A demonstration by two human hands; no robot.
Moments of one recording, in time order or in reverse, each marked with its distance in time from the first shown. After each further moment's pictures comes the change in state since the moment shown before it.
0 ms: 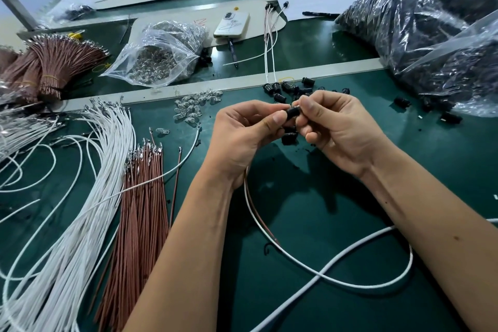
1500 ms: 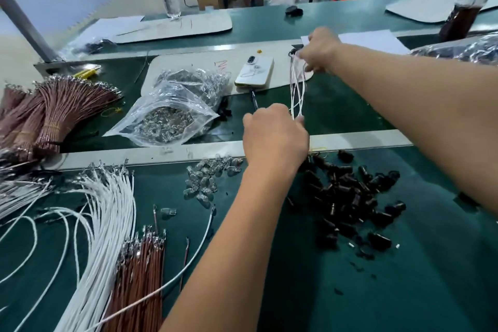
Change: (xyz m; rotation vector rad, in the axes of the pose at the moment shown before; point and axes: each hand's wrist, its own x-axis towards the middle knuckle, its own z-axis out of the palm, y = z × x) left_hand 0.157 0.024 0.003 1.366 0.359 -0.096; right_hand 0.341 -0.072 -0.017 -1.336 0.356 0.051
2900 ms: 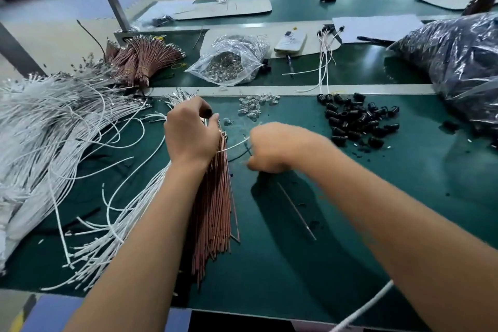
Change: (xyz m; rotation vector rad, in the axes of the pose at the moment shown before) left_hand -0.145 -0.180 -0.091 0.030 0.557 0.041; right_hand -0.378 -0.071 0.055 -0.619 -0.595 -0.489
